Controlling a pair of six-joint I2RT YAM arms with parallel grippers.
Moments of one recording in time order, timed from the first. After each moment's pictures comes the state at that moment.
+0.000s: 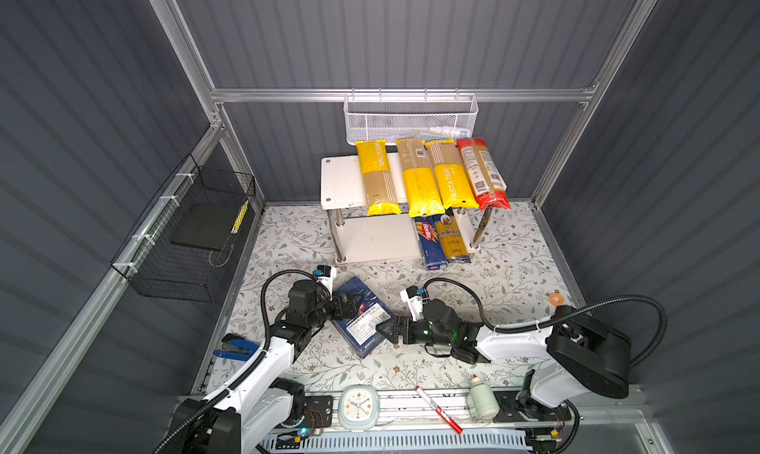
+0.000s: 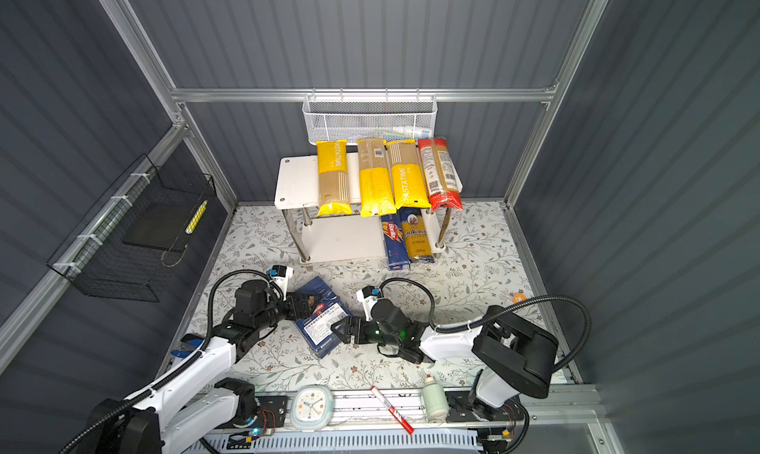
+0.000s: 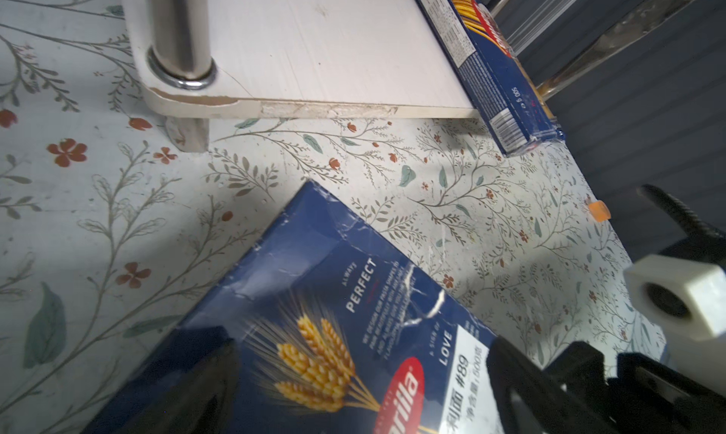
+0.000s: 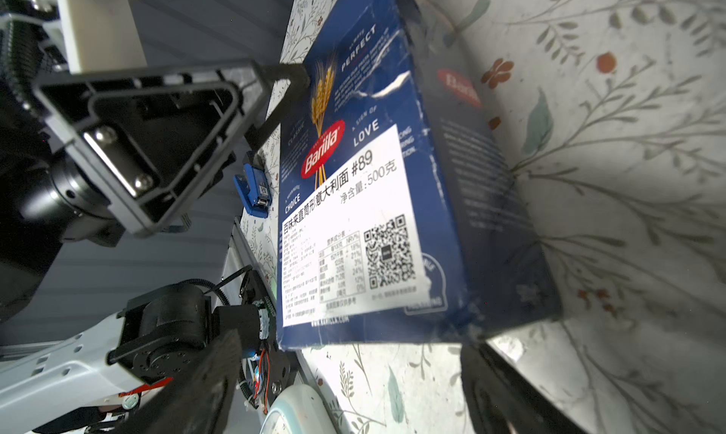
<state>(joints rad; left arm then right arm) -0.31 0.97 0.36 0.02 0.39 -0.36 1.02 1.54 0.52 0.57 -0.20 0.97</state>
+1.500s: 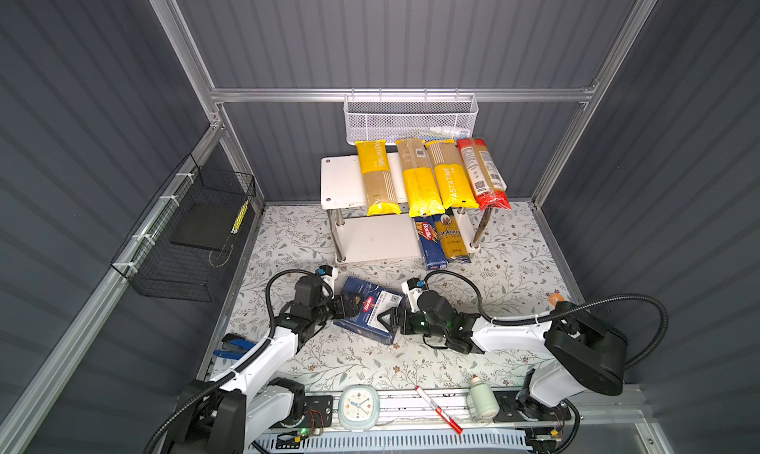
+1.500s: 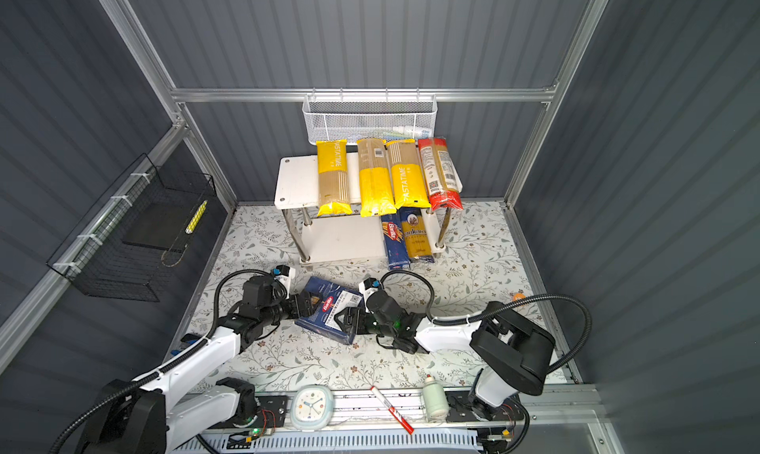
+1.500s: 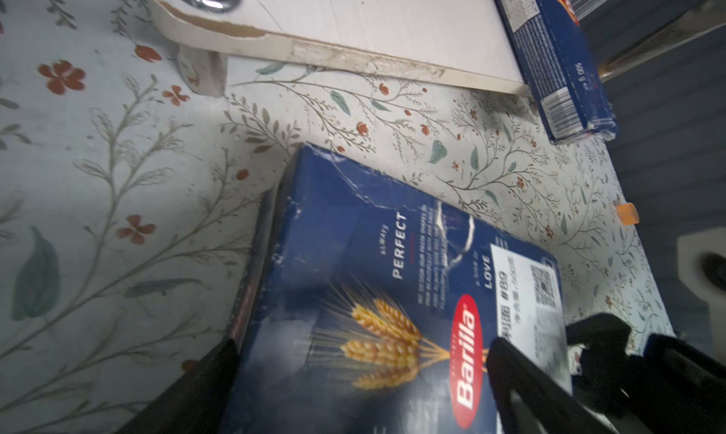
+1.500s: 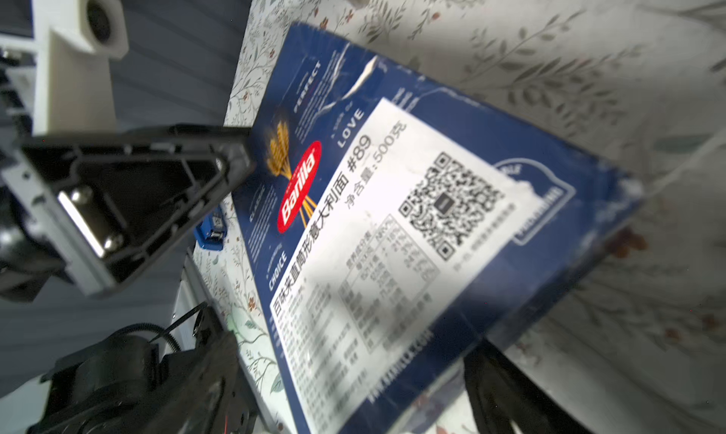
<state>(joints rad) -0.35 1.06 0.40 -0.04 0.34 -0.44 0.98 1.56 0.63 0.37 -0.11 0.90</state>
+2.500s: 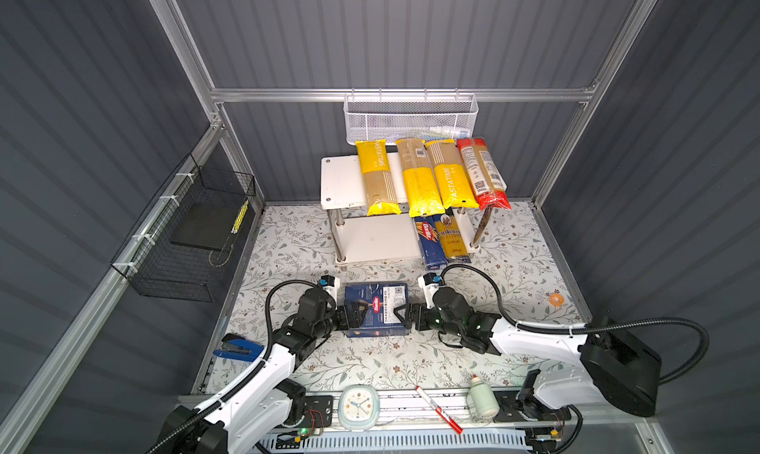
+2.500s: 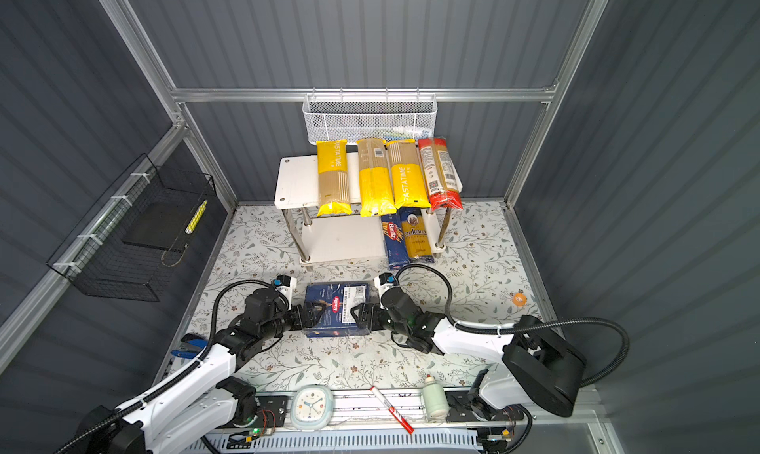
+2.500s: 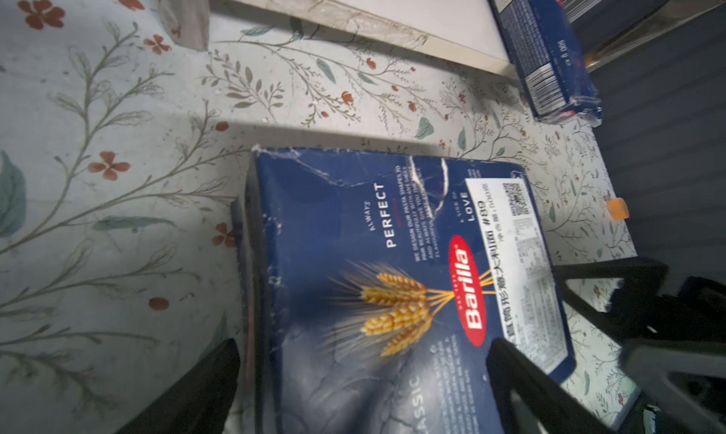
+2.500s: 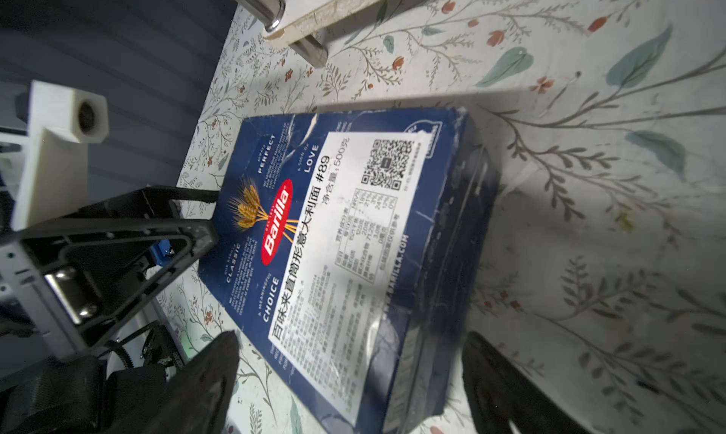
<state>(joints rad) -0.44 0.90 0.33 -0.08 0.25 -0.52 0.93 1.40 0.56 0.26 -0.05 0.78</state>
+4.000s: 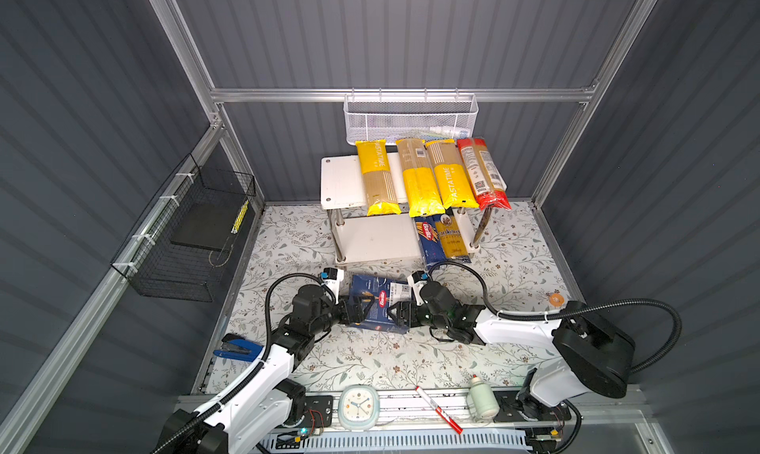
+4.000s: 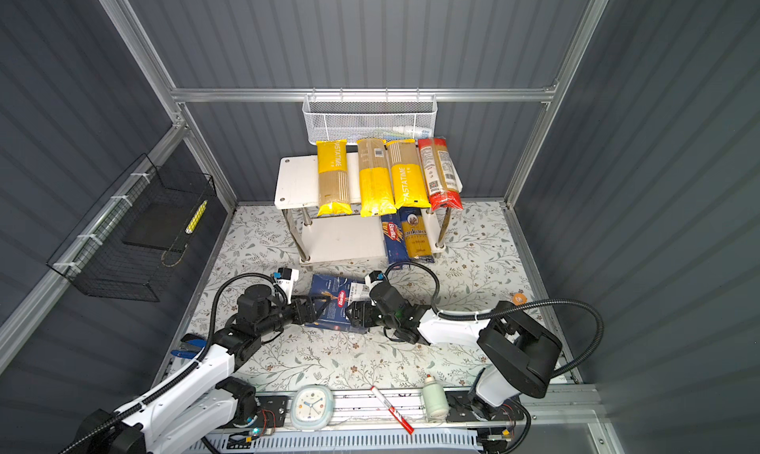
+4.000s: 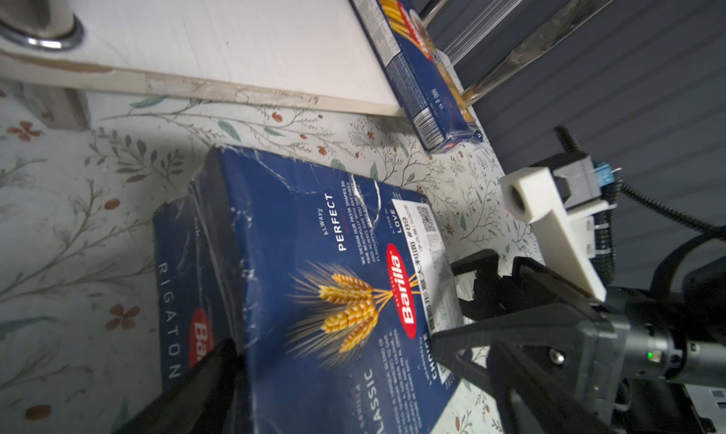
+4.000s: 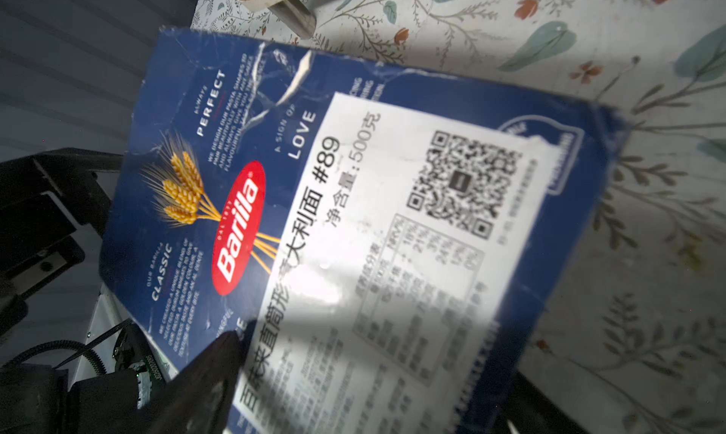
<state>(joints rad) -0.43 0.90 0.35 0.11 0.42 -0.53 0.93 1.52 0.68 0.21 -0.07 0.75</state>
